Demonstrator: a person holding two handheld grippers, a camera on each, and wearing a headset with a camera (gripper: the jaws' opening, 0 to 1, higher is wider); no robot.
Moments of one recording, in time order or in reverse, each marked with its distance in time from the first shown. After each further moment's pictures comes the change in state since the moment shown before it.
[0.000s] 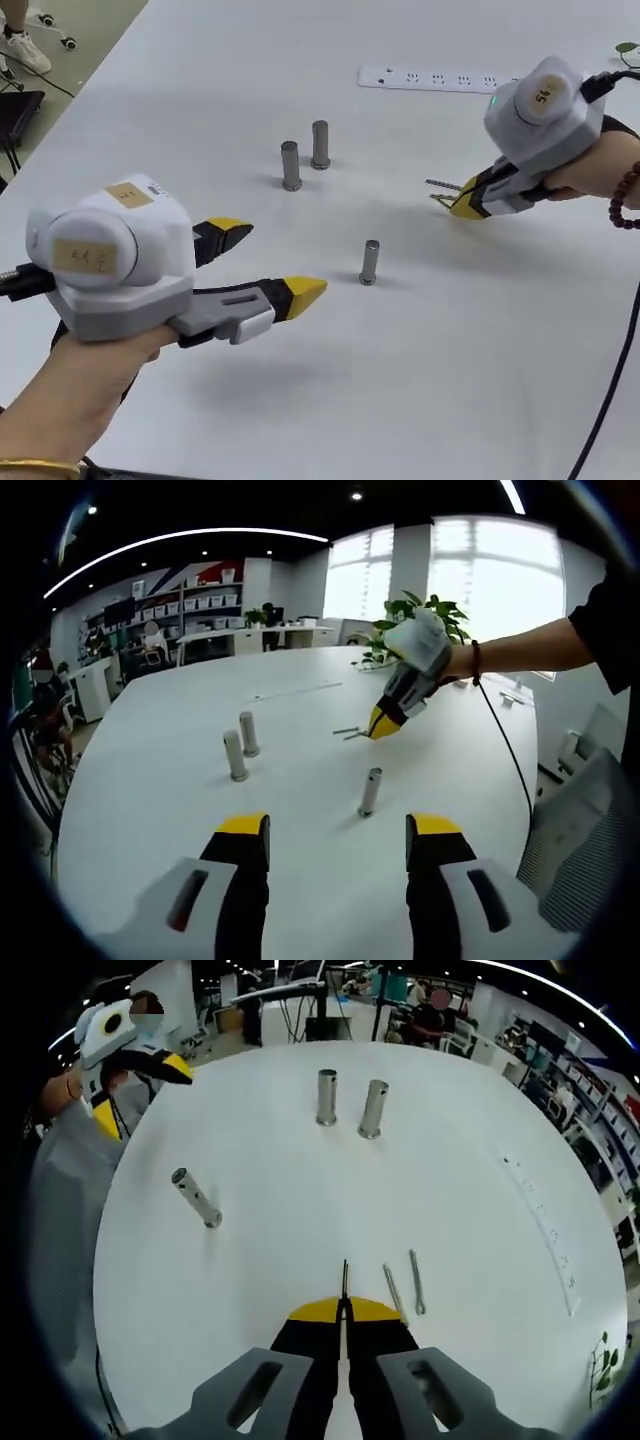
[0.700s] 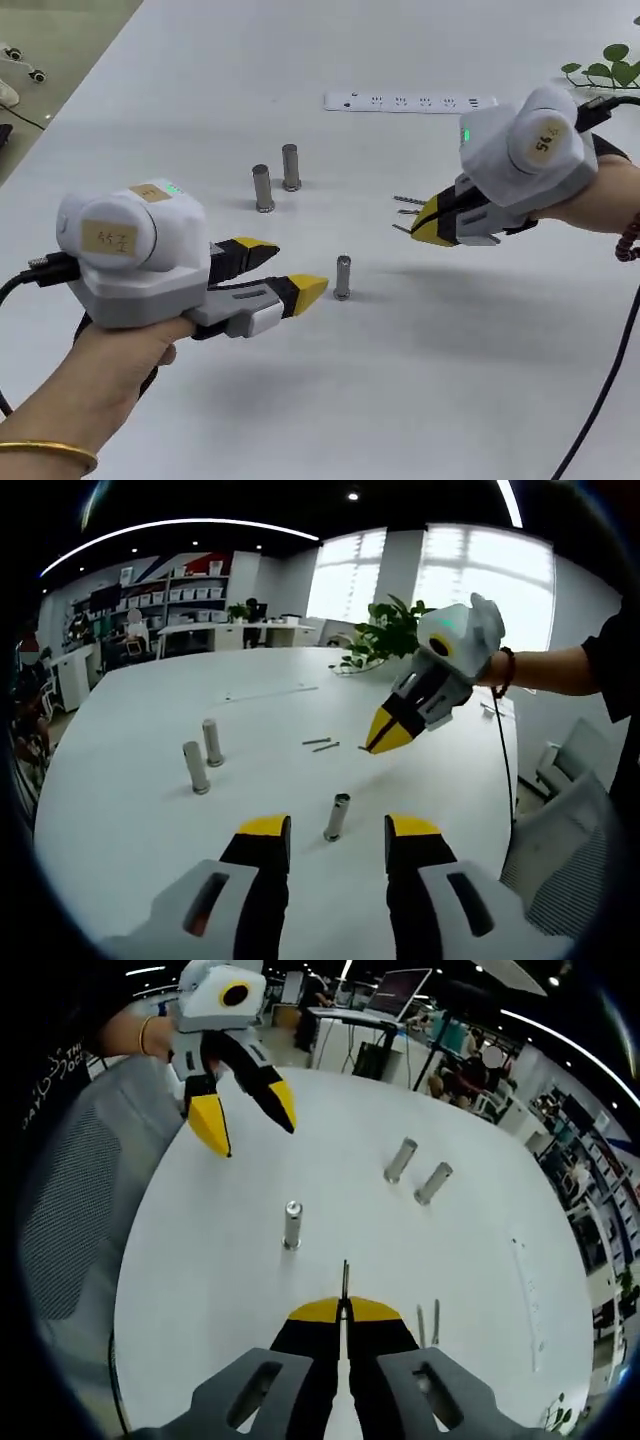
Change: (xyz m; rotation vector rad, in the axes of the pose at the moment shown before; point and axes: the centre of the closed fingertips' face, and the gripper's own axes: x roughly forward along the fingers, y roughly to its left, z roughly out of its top) left arm 0.024 -0.027 0.018 -0.063 -0.005 -0.116; right arm -0.040 0.062 0.037 -0.273 -0.093 0.001
